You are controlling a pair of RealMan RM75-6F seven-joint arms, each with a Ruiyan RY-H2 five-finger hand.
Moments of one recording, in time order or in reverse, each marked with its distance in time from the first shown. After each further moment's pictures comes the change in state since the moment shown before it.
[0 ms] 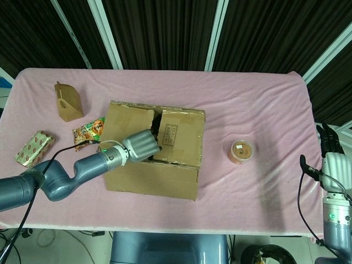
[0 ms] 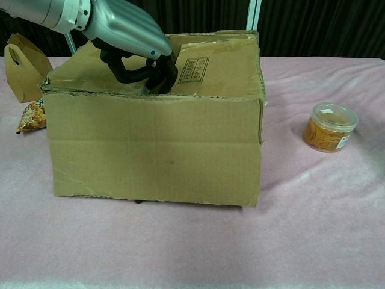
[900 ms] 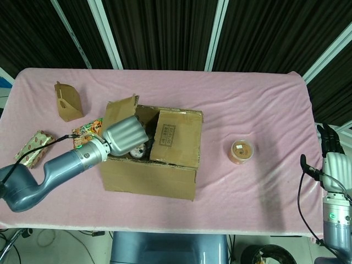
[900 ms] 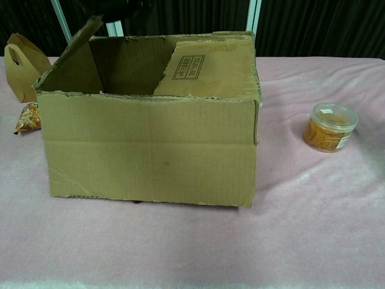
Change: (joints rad) left arm 0.065 0.295 -0.027 -0.208 0.077 0.157 -0.059; right arm -0.009 -0.004 0.016 -0.003 -0.005 -0.007 0.009
